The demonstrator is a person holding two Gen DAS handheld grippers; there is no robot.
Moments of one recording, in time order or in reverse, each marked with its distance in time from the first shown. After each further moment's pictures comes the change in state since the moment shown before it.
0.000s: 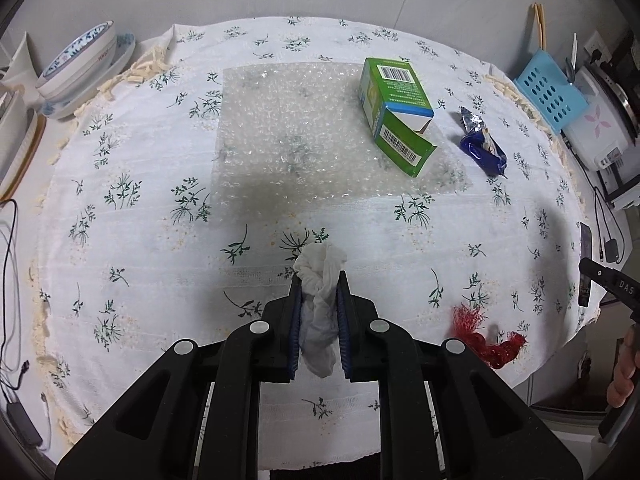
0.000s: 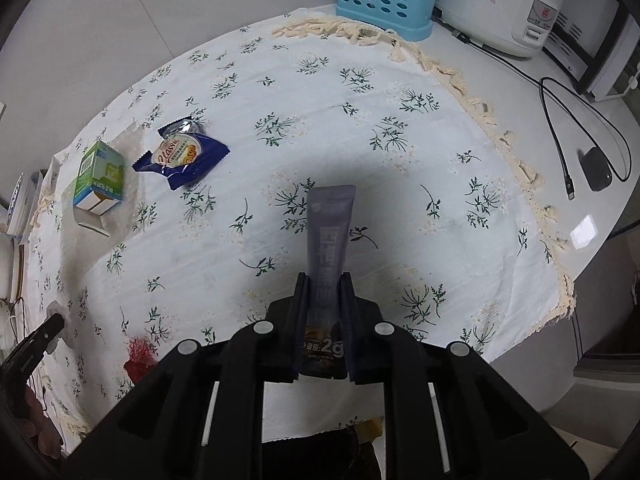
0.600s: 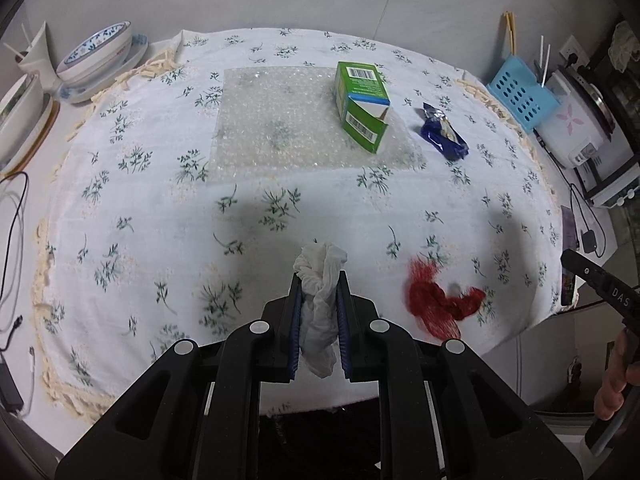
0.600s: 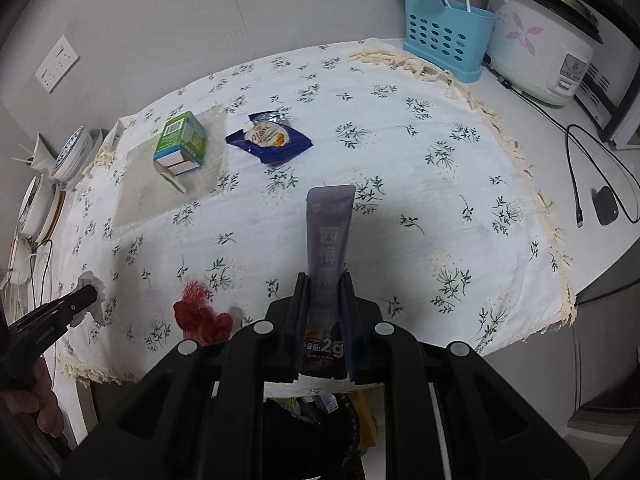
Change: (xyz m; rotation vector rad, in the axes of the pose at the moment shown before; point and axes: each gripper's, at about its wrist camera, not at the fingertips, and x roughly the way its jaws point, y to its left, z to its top) left arm -0.043 -0.017 -0.053 -0.023 -0.051 -0.043; right arm -0.053 0.030 -0.045 -0.178 -0.083 0.120
